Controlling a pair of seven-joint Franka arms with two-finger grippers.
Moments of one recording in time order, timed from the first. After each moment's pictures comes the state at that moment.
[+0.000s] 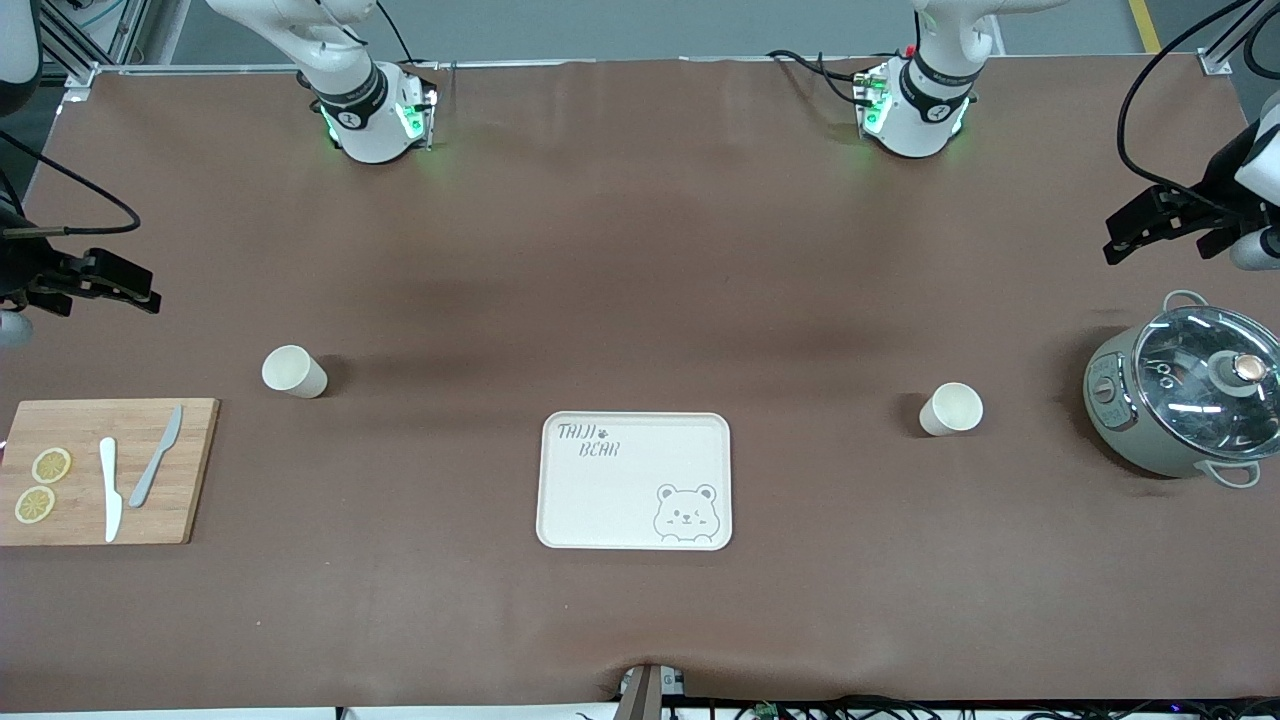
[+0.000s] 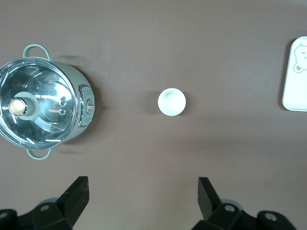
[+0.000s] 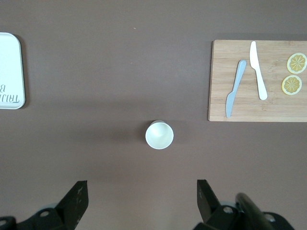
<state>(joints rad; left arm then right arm) 0.04 -0.07 -0.07 -1.64 0.02 1.60 -0.07 -0.07 0.11 0.03 -1.46 -0.01 1.53 -0.06</state>
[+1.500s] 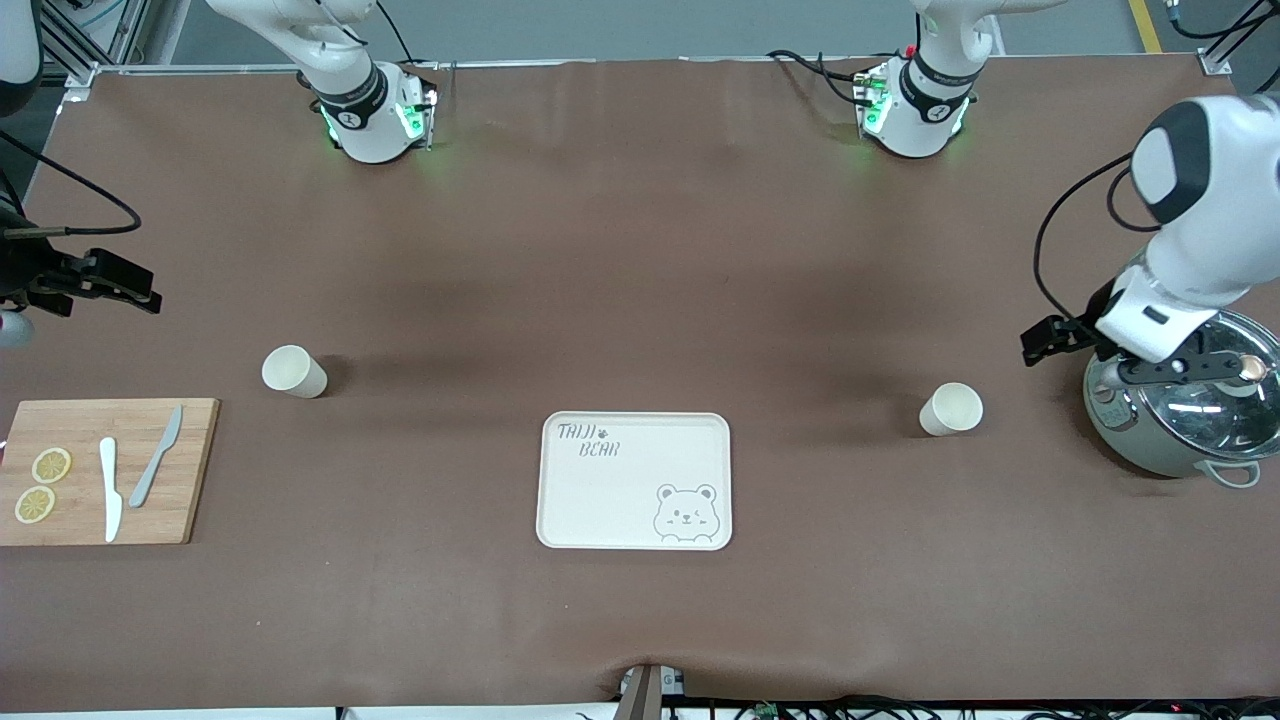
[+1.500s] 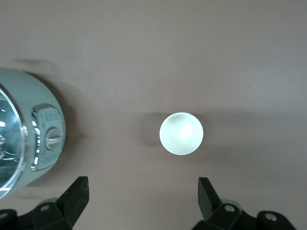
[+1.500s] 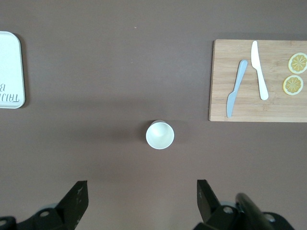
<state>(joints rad) 0.07 0.07 -0.07 -2.02 0.02 2.13 -0.07 -0.06 0.13 0.03 -1.46 -0.01 1.53 -0.06</state>
